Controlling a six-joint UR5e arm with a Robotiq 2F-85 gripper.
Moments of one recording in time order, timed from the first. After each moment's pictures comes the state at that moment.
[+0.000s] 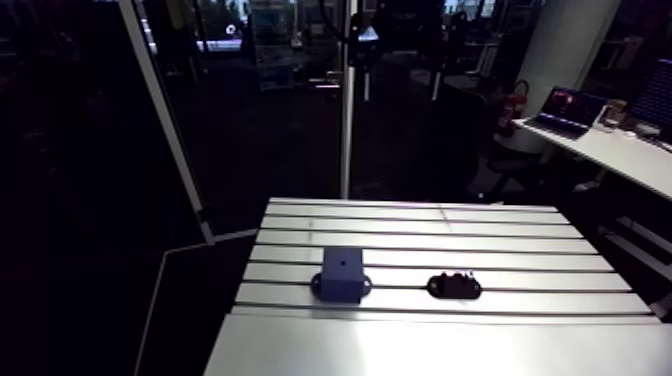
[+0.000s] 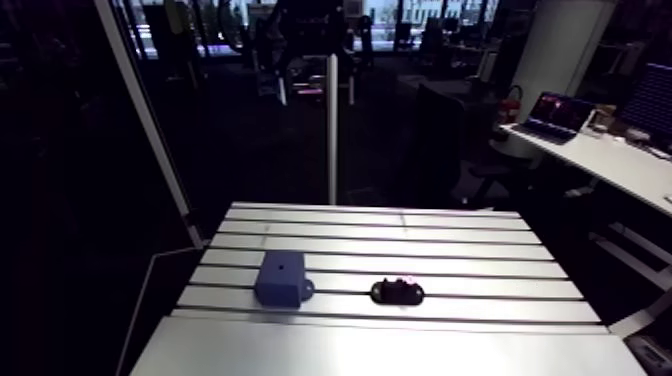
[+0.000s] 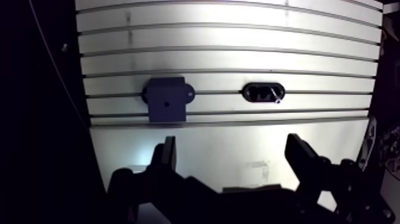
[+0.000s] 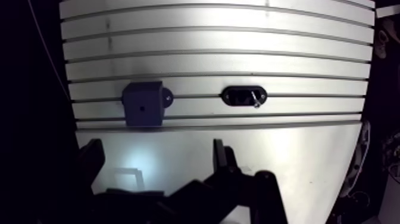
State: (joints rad) arm 0.01 -1.43 1.41 -1.52 -1.61 -1.56
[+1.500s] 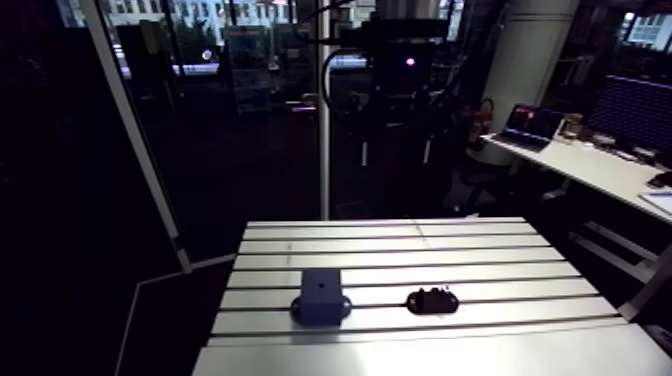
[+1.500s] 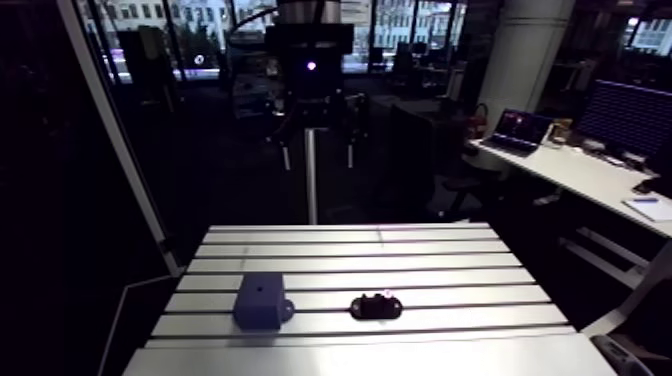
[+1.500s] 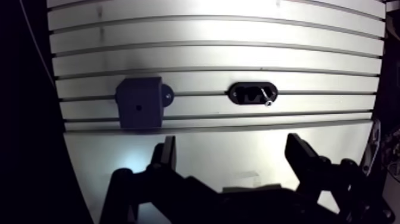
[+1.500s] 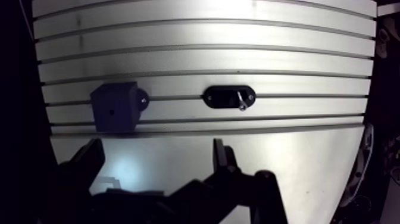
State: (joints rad) arm -0.07 -1.50 1.63 -1.70 -1.61 -1.64
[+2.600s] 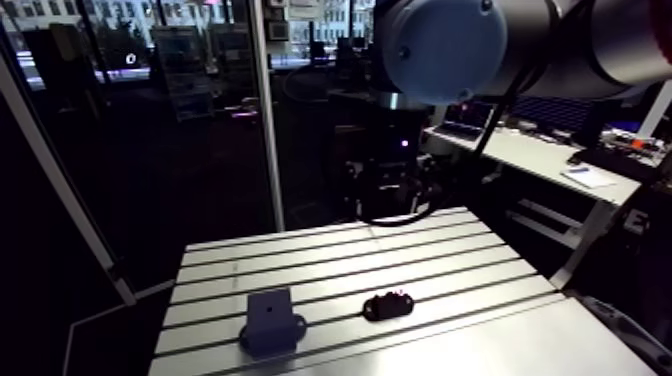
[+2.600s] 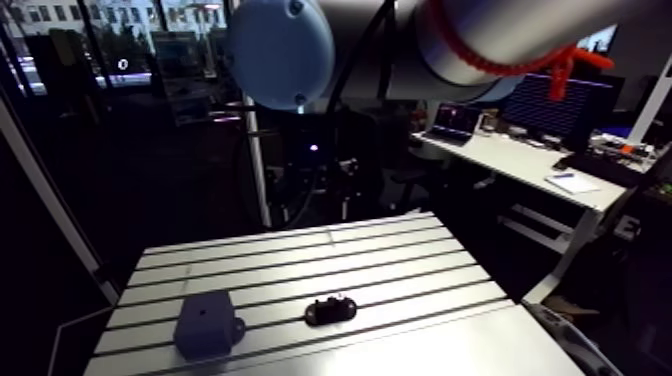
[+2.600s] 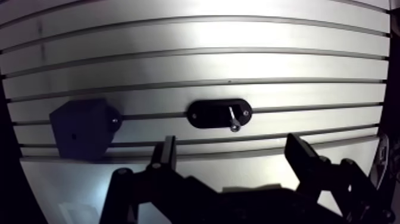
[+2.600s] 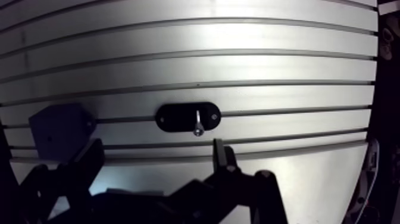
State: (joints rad) arm -0.26 -1.50 1.89 -2.00 -1.58 -1.79
